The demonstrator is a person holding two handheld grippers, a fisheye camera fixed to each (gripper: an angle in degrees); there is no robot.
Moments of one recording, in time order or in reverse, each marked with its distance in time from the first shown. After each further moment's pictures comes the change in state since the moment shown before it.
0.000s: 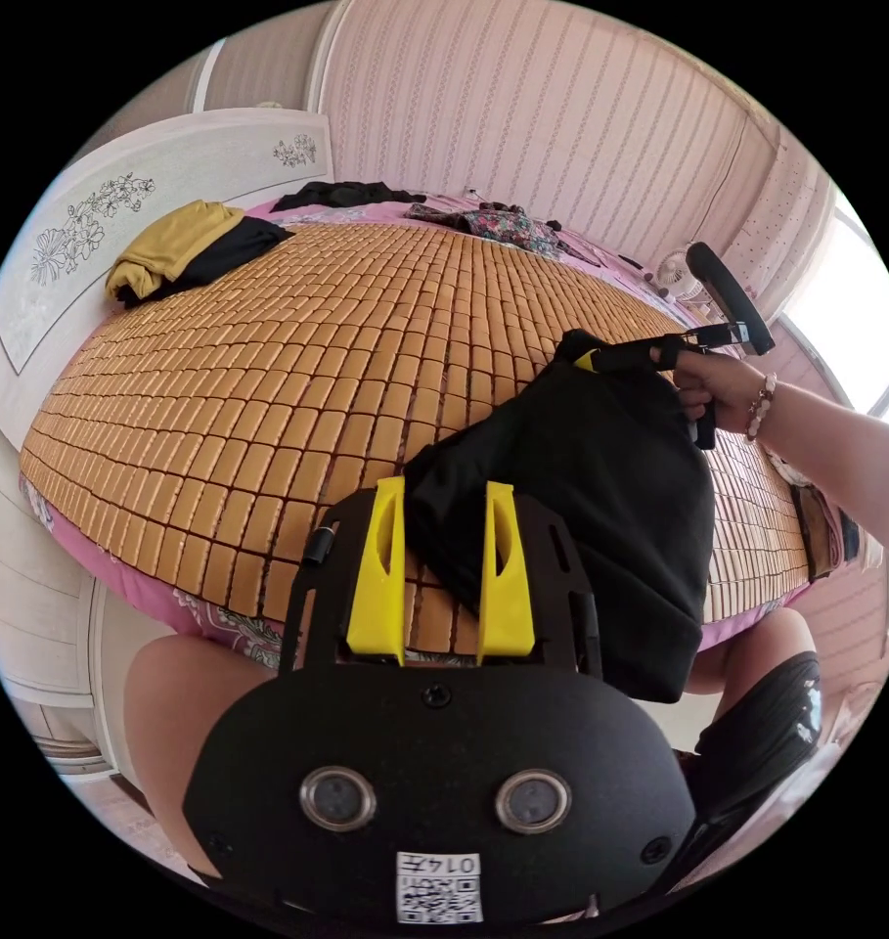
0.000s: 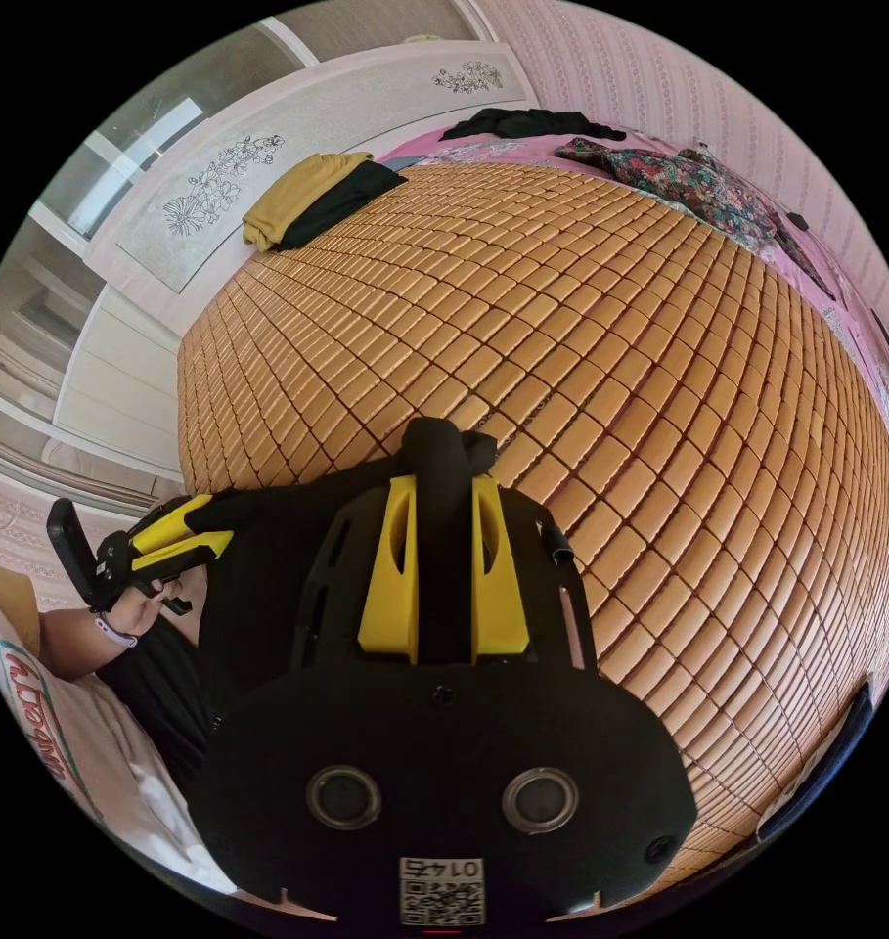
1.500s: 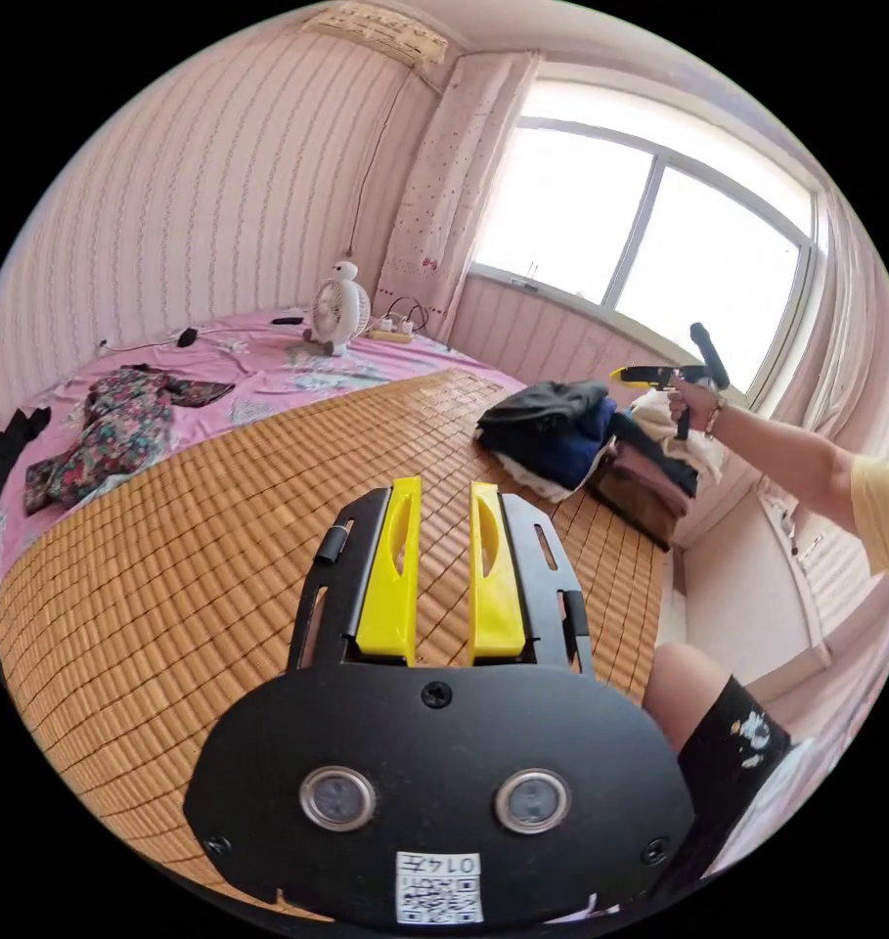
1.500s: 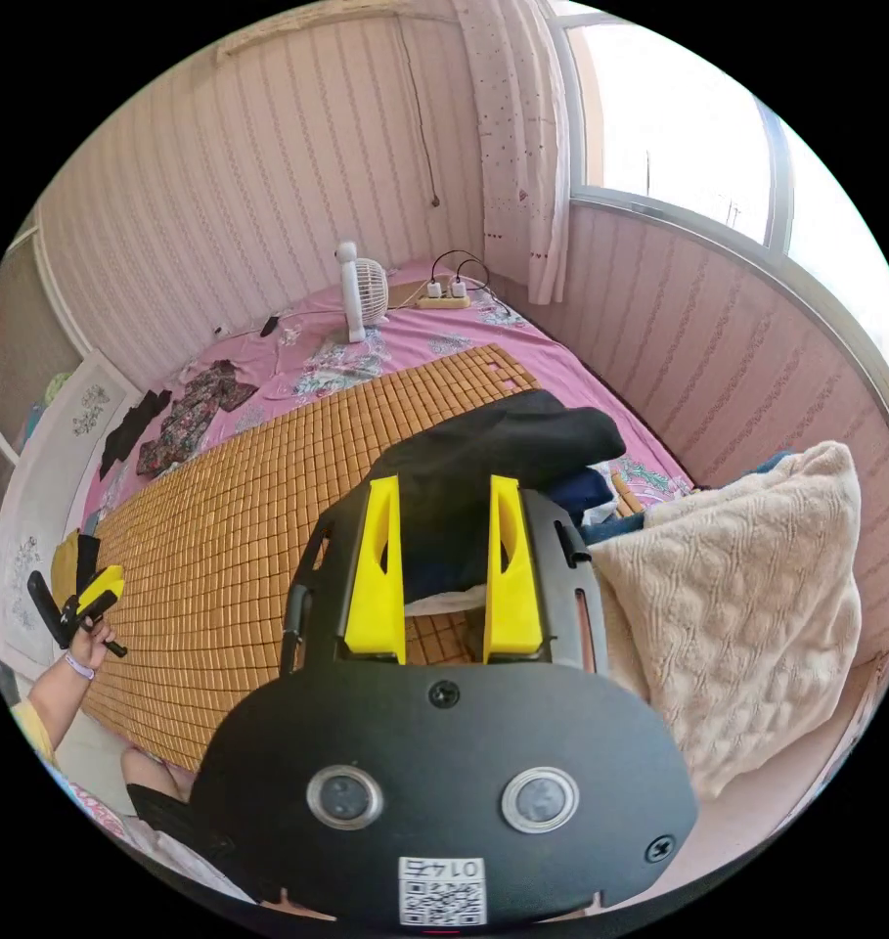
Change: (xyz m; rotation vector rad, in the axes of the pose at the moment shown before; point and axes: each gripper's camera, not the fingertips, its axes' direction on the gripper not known) left arm 0.255 -0.228 -0.082 0.111 0.552 0.687; right arm 0.219 0.287 -0.302 0.472 0.547 0.873
